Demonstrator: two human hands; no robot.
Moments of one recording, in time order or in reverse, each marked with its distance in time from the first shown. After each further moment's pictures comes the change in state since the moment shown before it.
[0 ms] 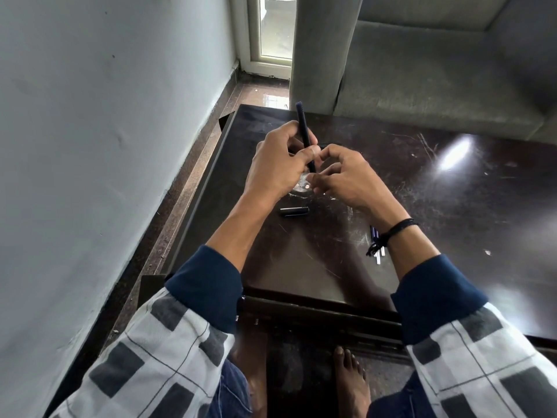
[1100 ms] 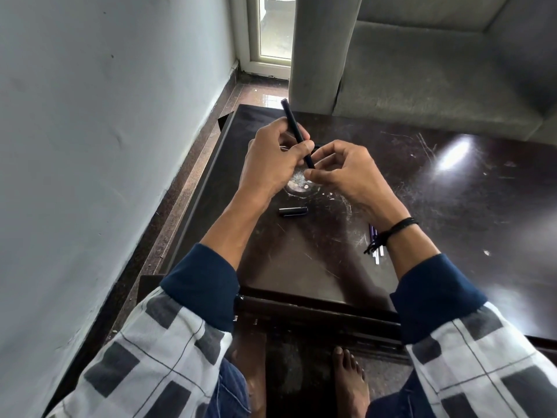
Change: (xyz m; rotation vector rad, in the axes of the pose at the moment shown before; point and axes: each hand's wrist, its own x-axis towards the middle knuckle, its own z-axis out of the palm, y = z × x) left_hand 0.000 0.003 -0.008 -0.057 0.034 -0.011; right_hand -0.002 -0.005 -0.003 0.106 0.077 -0.025
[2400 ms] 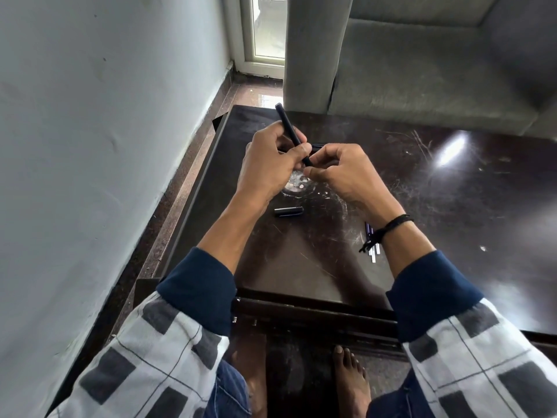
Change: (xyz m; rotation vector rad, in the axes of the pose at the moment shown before) left_hand -0.001 -0.002 0.007 -0.021 -0.010 -0.032; right_hand 0.002 0.000 -0.001 -0.077 0.028 -0.011
